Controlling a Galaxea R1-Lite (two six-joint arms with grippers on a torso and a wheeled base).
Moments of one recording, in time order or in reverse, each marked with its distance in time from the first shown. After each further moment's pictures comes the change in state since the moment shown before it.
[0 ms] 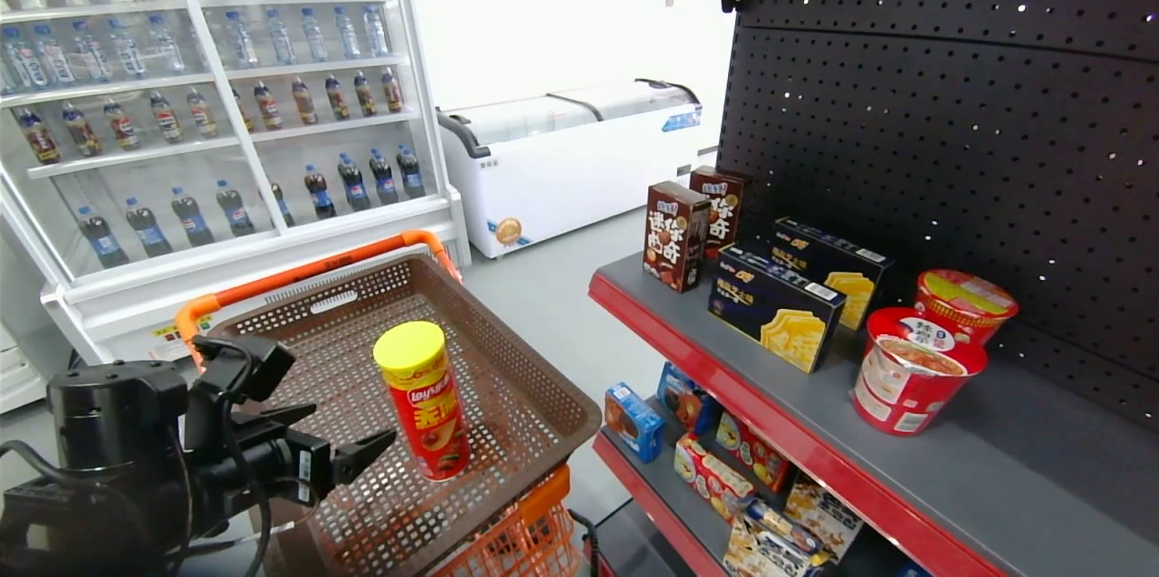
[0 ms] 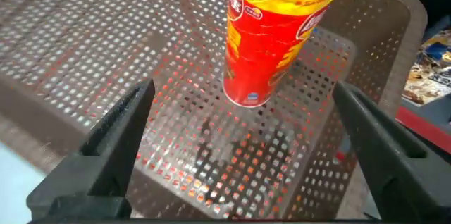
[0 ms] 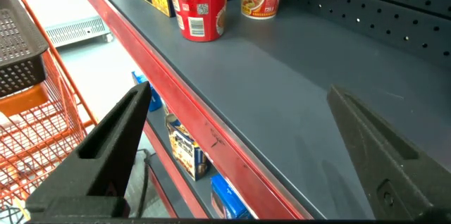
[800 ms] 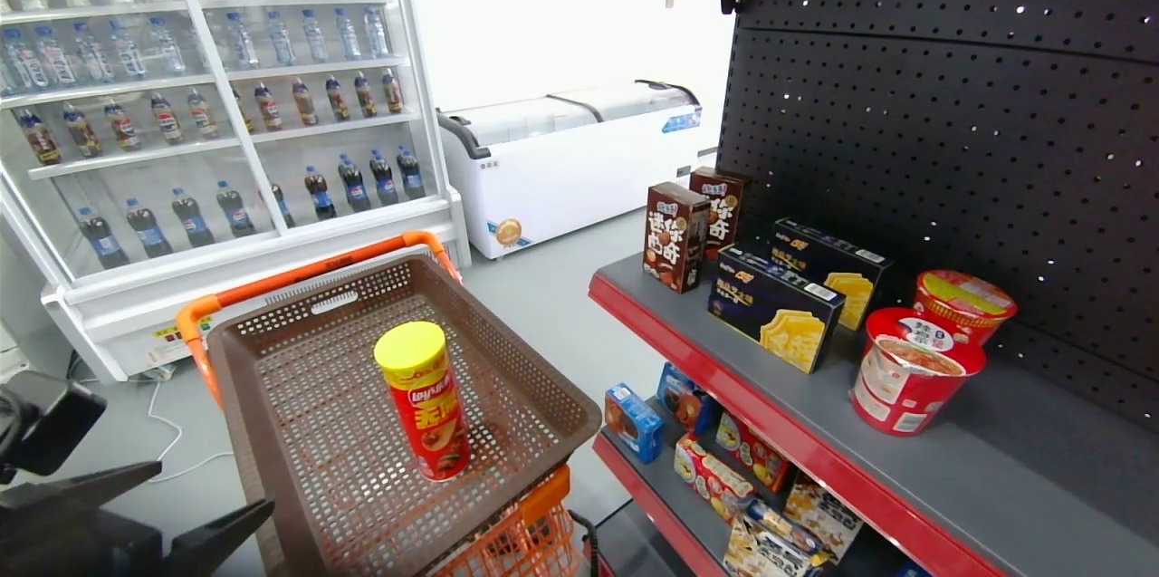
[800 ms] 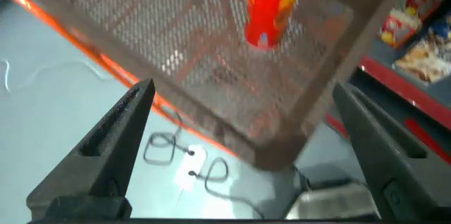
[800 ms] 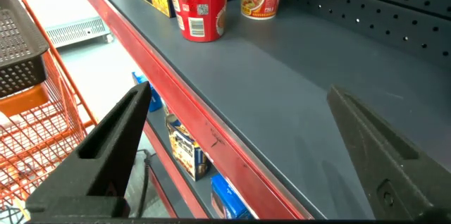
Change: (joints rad) left arm 0.035 -0.675 -0.080 0.782 0.109 0.026; right arm 0.000 0.000 0.000 0.000 0.000 0.000
